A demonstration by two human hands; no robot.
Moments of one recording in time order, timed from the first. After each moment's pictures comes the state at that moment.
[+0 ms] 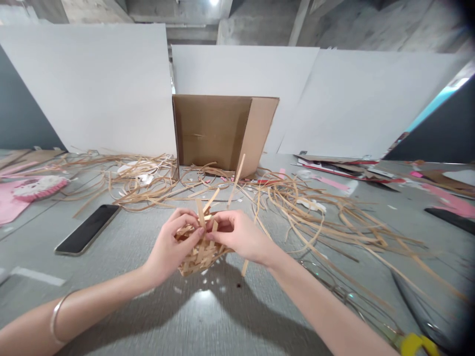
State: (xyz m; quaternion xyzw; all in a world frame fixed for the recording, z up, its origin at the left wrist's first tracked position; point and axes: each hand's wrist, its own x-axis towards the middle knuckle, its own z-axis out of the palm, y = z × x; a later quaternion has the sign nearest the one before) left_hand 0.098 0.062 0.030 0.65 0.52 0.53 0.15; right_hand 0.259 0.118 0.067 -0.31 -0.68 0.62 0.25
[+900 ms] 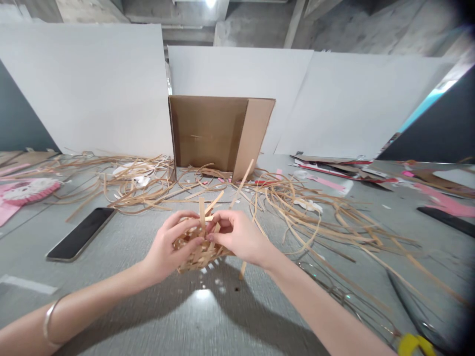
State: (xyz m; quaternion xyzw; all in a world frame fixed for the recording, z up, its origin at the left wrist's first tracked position) left_hand 0.084 0.071 0.021 0.74 0.47 0.47 0.07; right_hand 0.260 0.121 0.070 -0.36 -0.69 0.58 0.25
